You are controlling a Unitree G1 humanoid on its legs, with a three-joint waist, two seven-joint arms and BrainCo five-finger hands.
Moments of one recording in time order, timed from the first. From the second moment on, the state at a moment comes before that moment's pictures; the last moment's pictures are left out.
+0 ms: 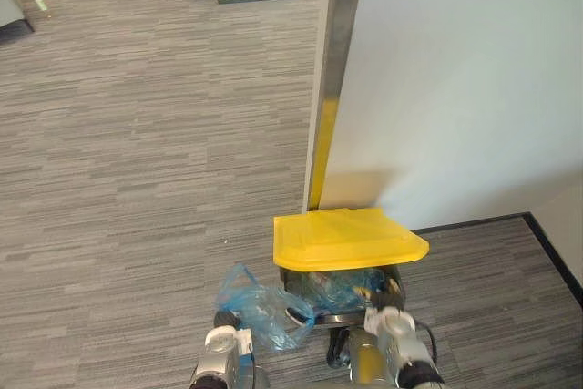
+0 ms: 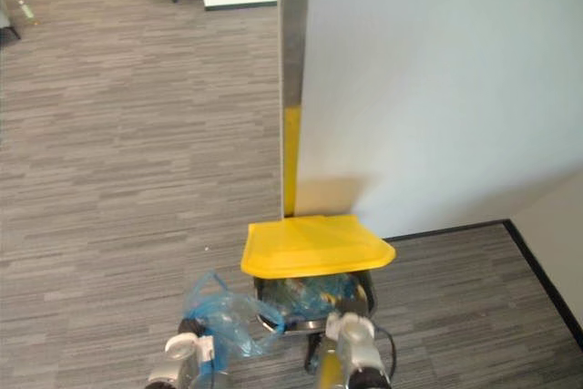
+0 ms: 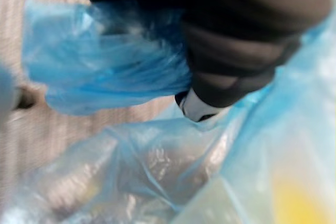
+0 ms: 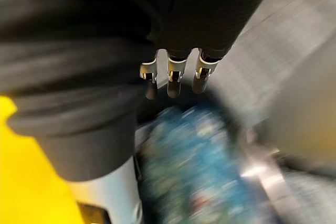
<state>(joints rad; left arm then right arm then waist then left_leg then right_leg) -0.05 -0.04 0.11 0.77 -0.01 -0.01 0.24 -0.22 0.04 -0.09 0.68 0.00 0.00 -0.30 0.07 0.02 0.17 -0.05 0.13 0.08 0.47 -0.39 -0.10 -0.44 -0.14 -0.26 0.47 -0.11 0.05</state>
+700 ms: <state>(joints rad) -0.08 0.01 -0.27 0.20 -0.17 -0.08 0.26 -0.66 -0.08 0.01 0.50 0.08 0.05 -0.38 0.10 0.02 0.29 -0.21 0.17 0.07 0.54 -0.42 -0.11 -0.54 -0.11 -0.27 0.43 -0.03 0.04</state>
